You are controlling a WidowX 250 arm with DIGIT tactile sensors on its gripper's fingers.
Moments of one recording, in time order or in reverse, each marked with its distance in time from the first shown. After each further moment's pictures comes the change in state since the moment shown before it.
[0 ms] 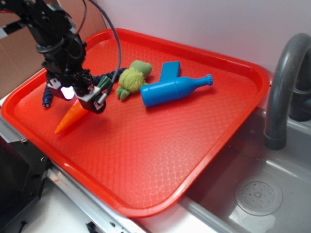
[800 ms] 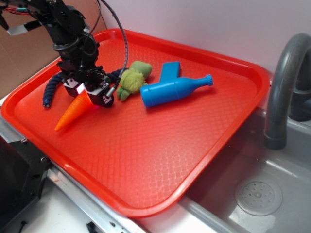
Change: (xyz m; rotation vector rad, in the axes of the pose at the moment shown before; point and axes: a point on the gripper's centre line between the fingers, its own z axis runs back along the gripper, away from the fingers) arm 0.022 0.003 -0.012 -0.027 0.020 0.003
